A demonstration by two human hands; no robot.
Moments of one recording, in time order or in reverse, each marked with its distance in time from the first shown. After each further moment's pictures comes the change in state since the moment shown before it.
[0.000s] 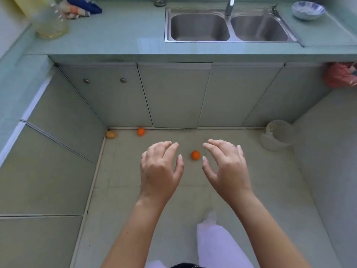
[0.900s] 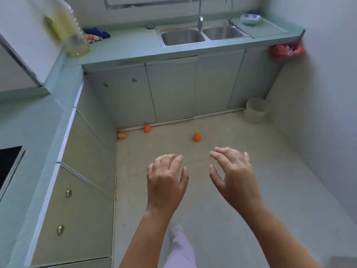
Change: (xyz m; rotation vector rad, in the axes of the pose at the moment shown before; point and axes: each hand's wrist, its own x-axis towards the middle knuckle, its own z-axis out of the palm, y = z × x) left_hand -0.311 -0.071 -0.229 -0.021 -0.054 0.209; right_hand -0.336 -0.245 -0.062 -0.120 0.151 0.113
